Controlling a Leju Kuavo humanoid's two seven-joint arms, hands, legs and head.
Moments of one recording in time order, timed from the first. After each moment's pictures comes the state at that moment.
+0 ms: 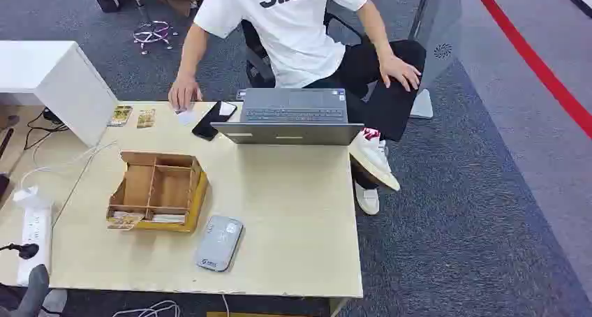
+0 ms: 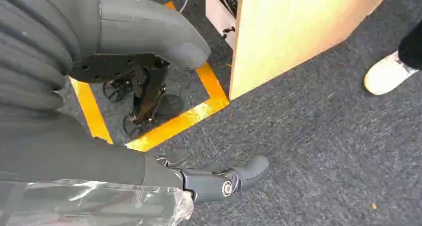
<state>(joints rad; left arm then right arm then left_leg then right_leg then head) 0.46 -0.23 0.38 -2.04 -0.12 0.22 -0.41 0.52 0.32 -0.38 -1.39 -0.18 0.10 0.03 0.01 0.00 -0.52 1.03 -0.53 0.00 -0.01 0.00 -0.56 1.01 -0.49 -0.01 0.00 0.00</state>
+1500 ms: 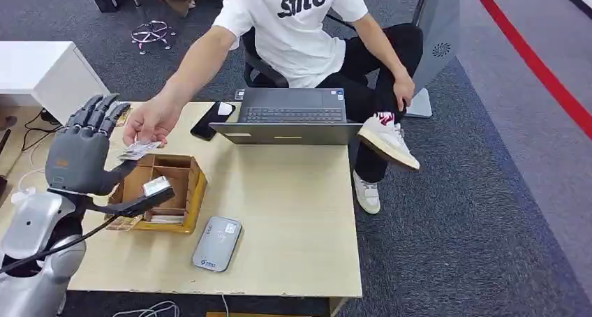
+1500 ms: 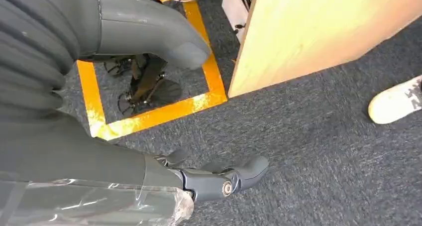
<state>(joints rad) -0.24 0.41 -0.15 -1.73 -1.28 0.04 0.00 0.40 0.34 -0.51 -1.32 0.09 0.29 -0.05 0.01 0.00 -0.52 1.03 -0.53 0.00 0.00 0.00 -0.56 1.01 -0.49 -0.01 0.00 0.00</state>
